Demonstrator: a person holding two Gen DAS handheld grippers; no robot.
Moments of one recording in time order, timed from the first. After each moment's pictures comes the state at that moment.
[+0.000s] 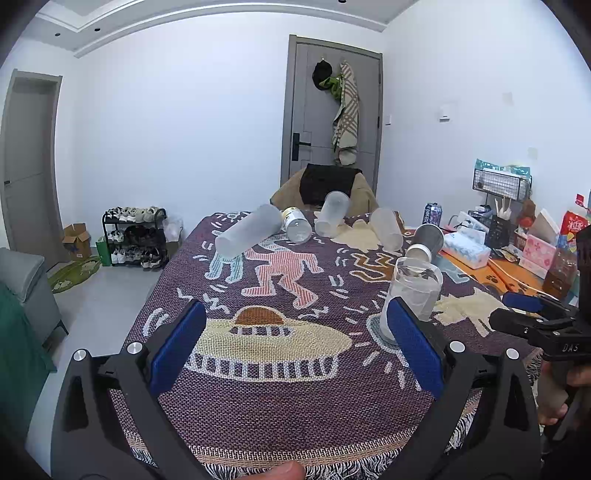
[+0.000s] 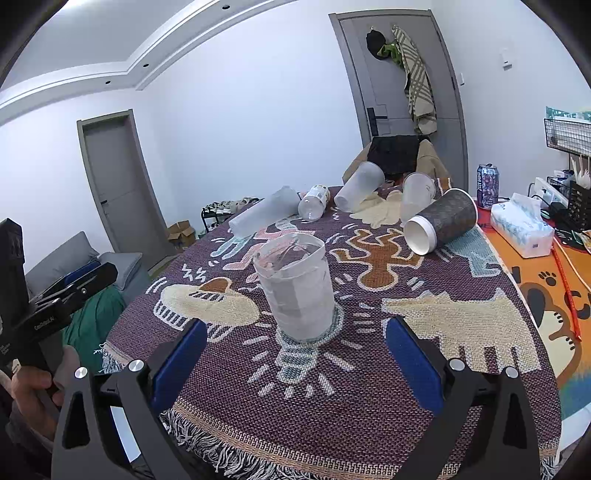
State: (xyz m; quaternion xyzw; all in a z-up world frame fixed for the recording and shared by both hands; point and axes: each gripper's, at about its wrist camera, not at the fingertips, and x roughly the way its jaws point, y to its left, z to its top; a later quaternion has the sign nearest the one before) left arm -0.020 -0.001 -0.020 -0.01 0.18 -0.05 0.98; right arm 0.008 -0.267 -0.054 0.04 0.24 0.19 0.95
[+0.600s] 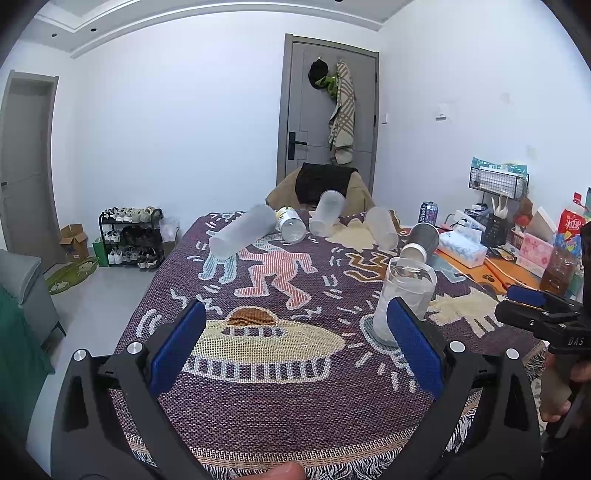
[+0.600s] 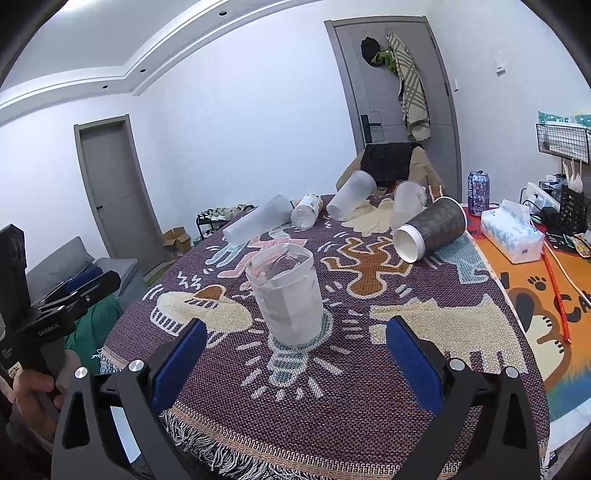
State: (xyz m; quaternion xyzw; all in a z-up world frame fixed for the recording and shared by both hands) left arm -0.019 -0.007 -0.019 -0.01 0.18 -0.06 0.98; right arm 0.002 -0.276 -0.047 0.05 0.23 0.18 0.96
